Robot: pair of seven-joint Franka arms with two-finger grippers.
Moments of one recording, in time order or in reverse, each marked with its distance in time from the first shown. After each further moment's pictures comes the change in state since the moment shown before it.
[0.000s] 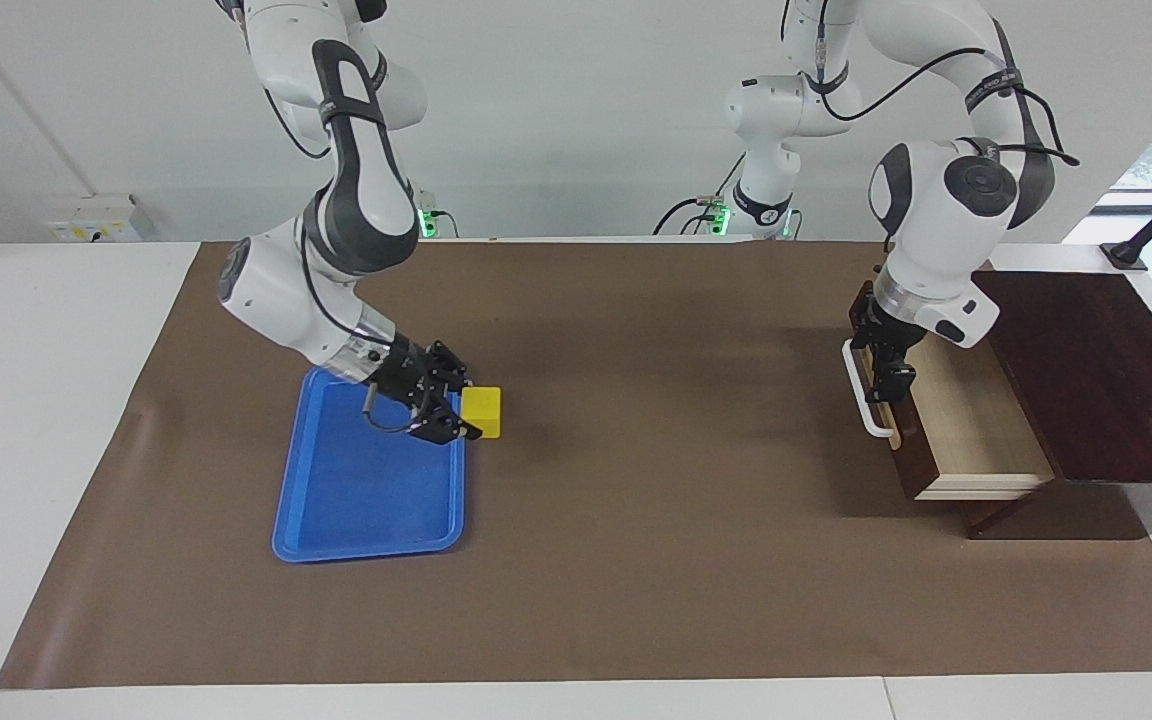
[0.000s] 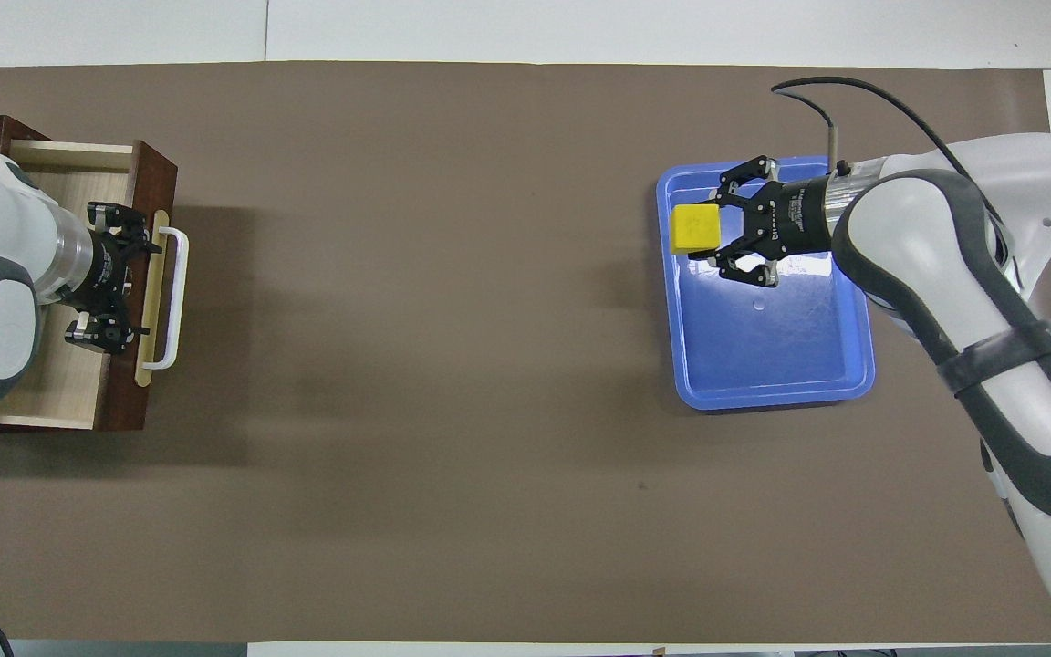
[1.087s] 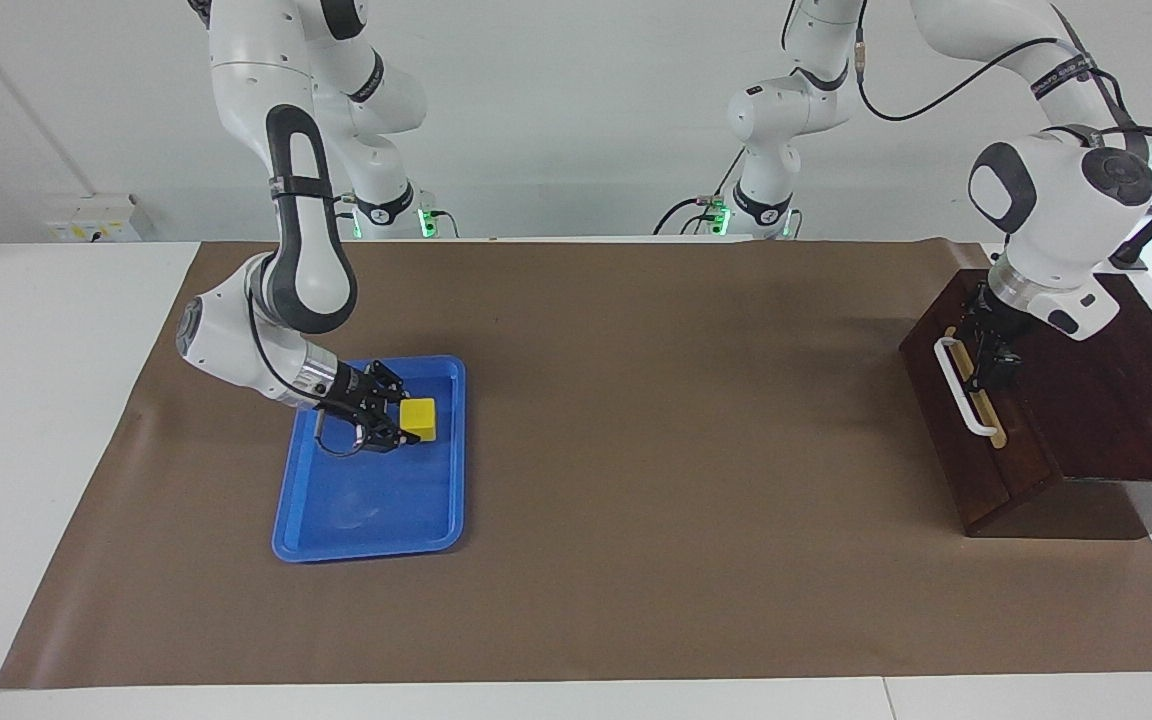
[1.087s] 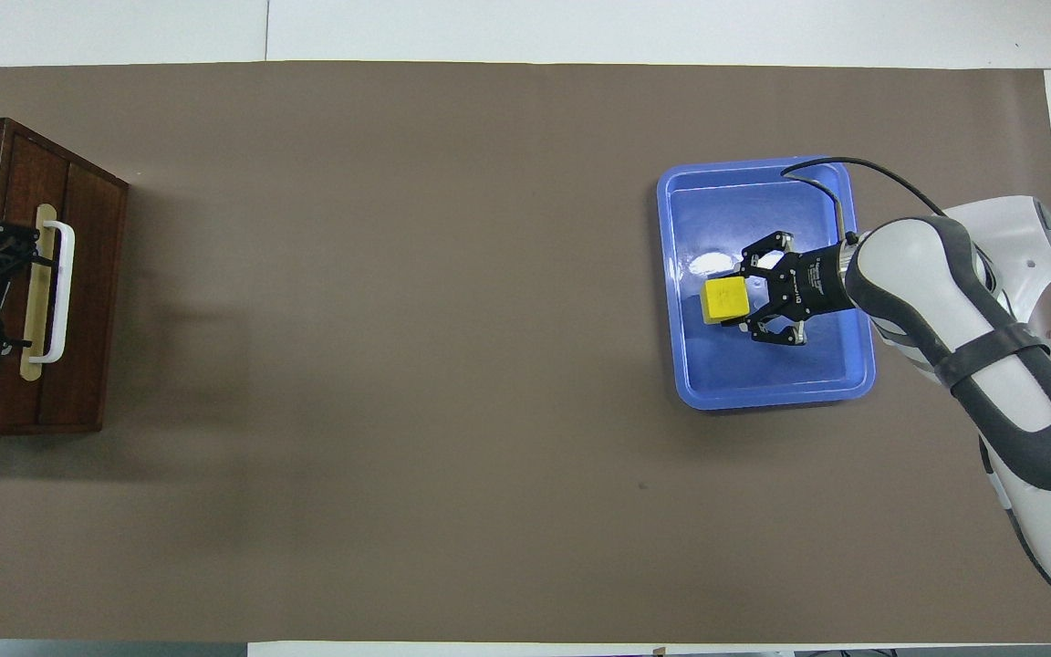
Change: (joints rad) left arm 0.191 -0.004 -0.017 0.011 0.036 -0.030 0.319; right arm -0.073 -0.008 0.006 -0.207 -0.040 -0.035 -0.163
